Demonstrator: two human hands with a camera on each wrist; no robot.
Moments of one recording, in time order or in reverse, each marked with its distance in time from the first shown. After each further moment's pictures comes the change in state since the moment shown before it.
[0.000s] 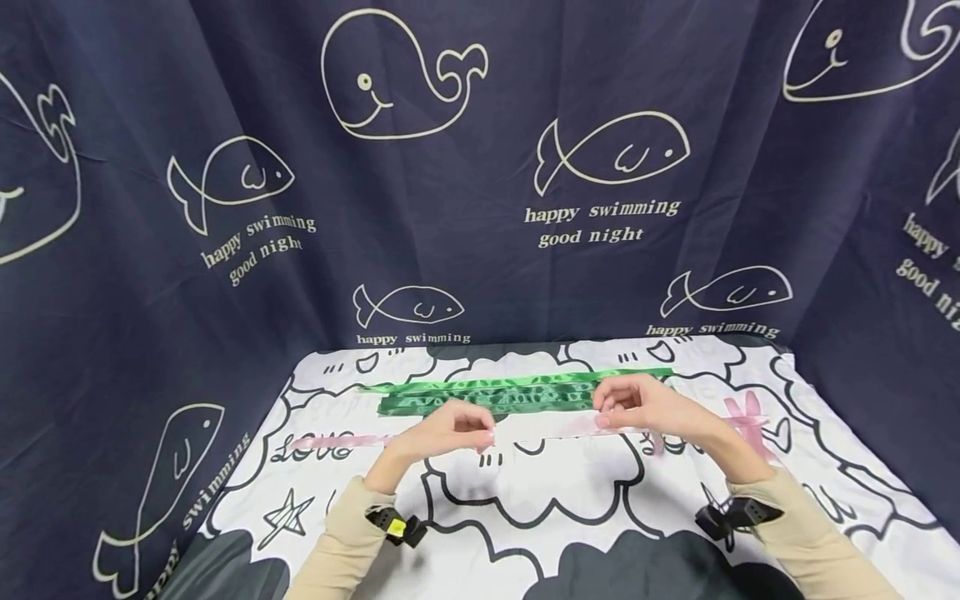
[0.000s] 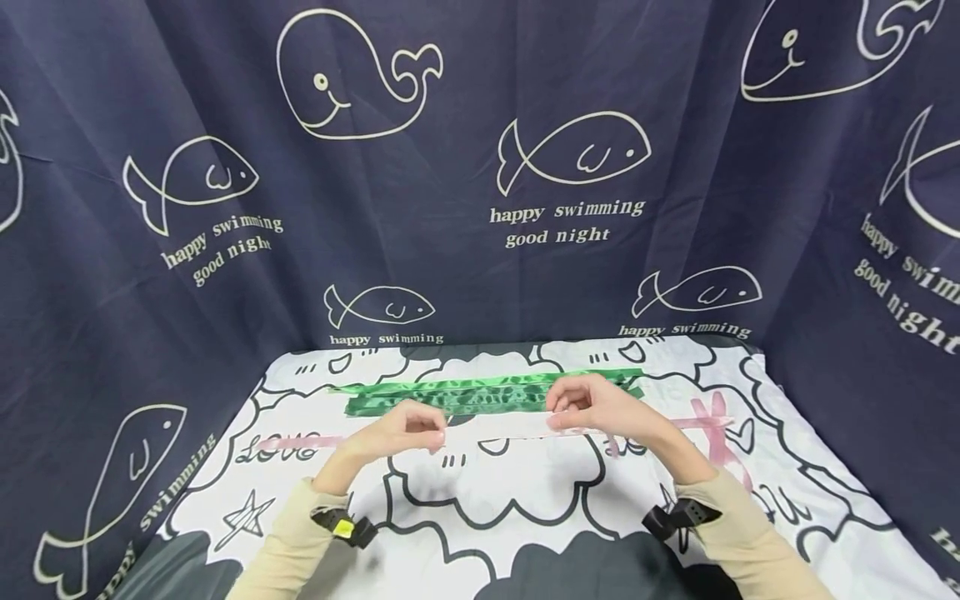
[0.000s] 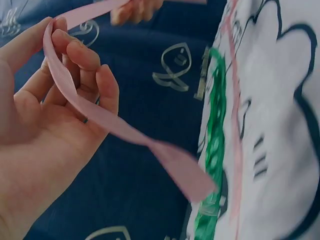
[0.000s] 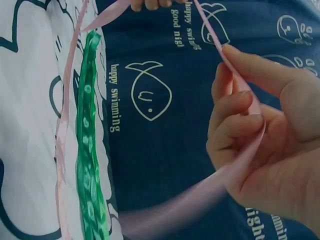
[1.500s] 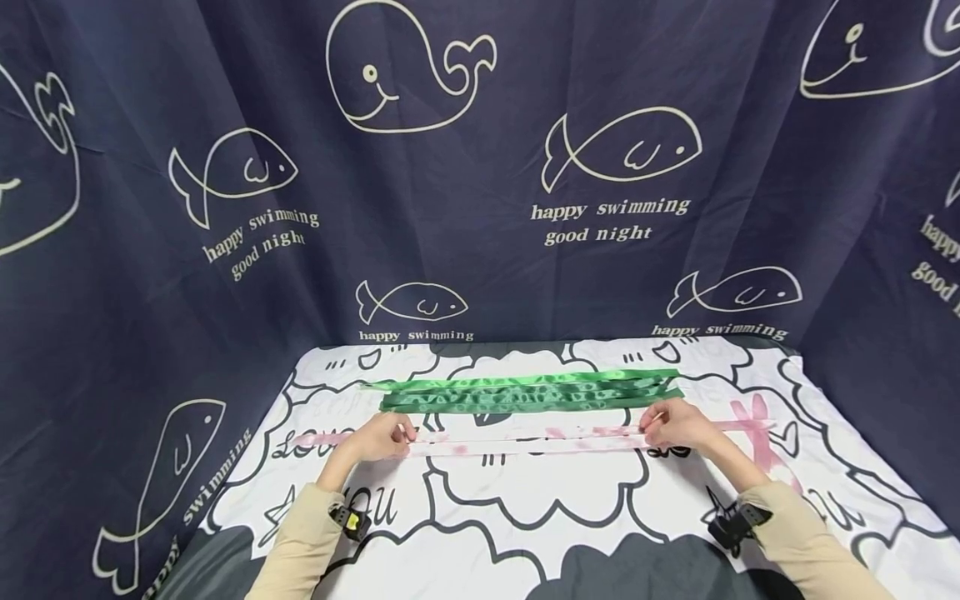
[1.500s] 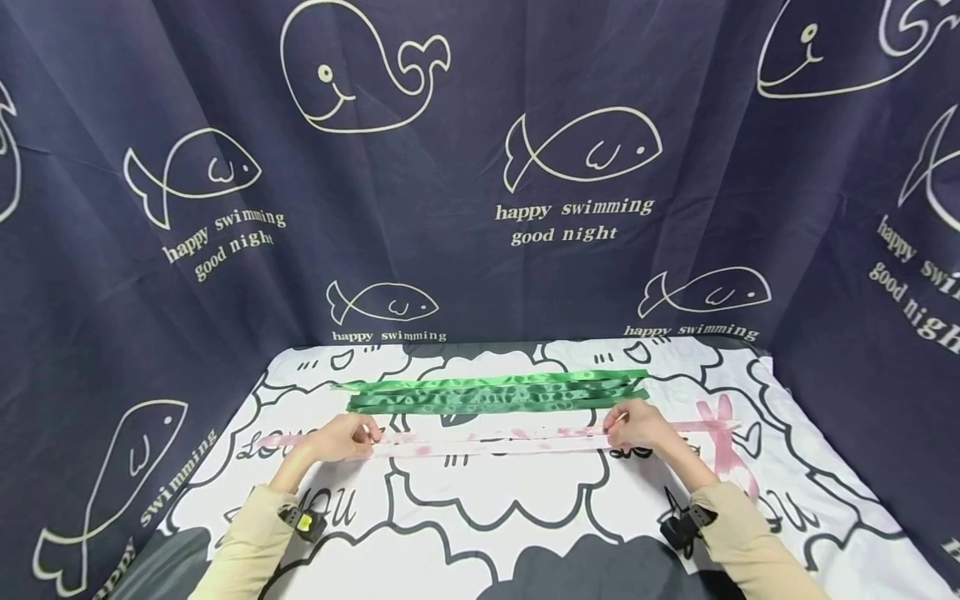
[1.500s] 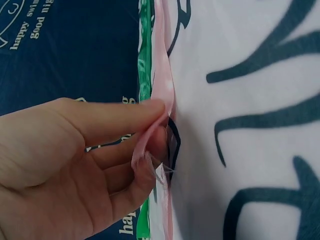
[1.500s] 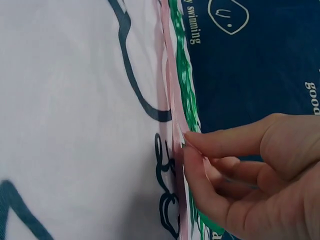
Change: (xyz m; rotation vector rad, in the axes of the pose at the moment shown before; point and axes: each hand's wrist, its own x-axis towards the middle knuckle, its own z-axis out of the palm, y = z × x) left_hand -0.095 -0.058 -0.055 0.583 0.205 -0.573; right_hand -0.021 0.095 -0.012 -0.131 0.266 0.489
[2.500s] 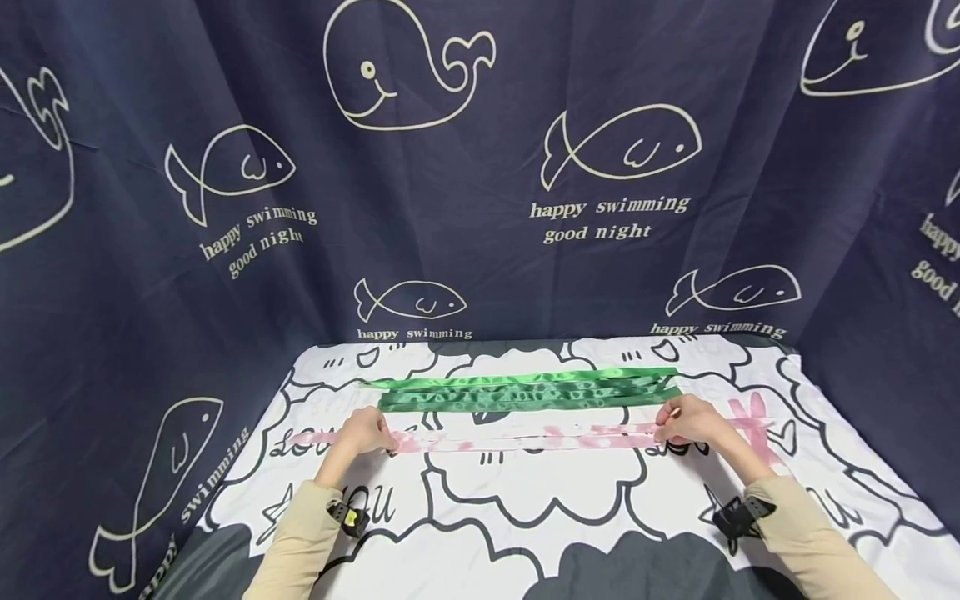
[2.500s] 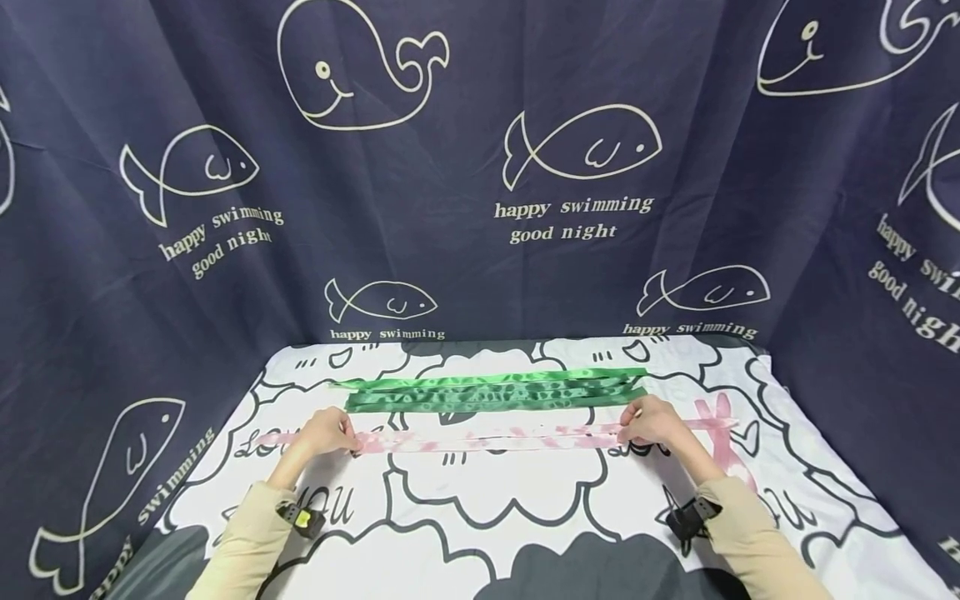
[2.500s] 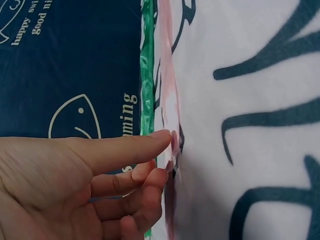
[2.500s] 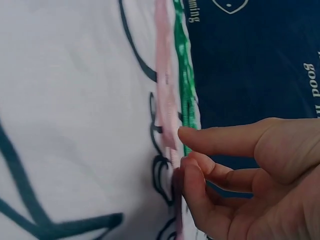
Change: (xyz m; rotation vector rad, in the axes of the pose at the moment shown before) left_hand -0.004 -0.001 -0.002 0.095 0.188 -0.446; right_hand -0.004 0.004 -0.017 -0.191 0.091 0.086
